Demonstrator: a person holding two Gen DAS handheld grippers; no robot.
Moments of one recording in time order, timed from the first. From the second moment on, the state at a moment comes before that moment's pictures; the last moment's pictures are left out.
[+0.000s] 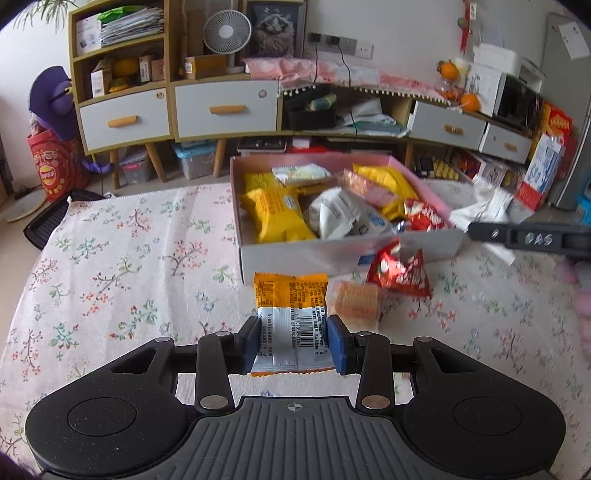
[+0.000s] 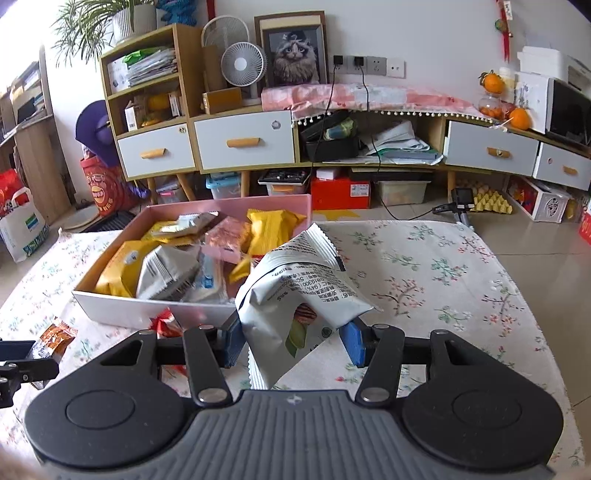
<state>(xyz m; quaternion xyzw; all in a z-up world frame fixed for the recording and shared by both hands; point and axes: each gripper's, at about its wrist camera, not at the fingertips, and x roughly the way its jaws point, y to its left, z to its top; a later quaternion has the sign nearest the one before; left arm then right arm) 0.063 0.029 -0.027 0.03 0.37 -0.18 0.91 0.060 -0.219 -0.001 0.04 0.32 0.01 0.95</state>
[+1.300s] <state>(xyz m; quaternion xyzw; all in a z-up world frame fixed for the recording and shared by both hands) 0.183 -0.027 -0.037 -0.01 0.31 -0.20 0.93 0.134 -0.196 -0.015 0.15 0.32 0.05 0.93</state>
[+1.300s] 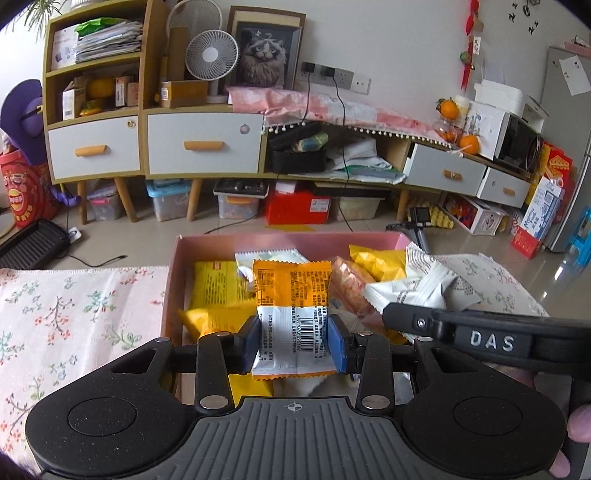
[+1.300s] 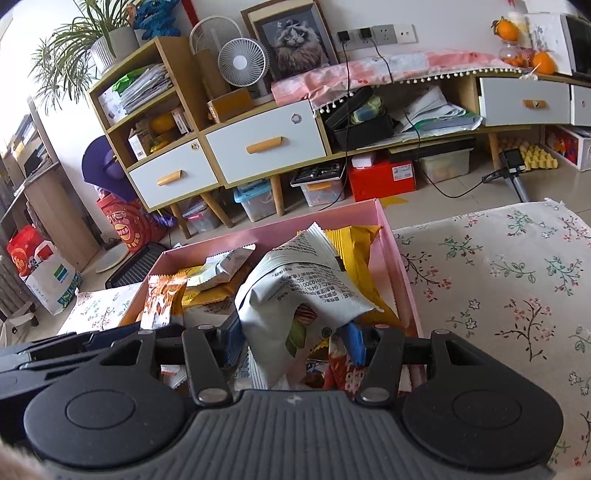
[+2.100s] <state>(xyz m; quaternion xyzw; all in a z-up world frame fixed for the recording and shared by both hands) 0.166 -0.025 -0.027 0.00 0.32 -0.19 0.93 0.125 -0.211 0.007 0.17 0.30 0.02 0.94</state>
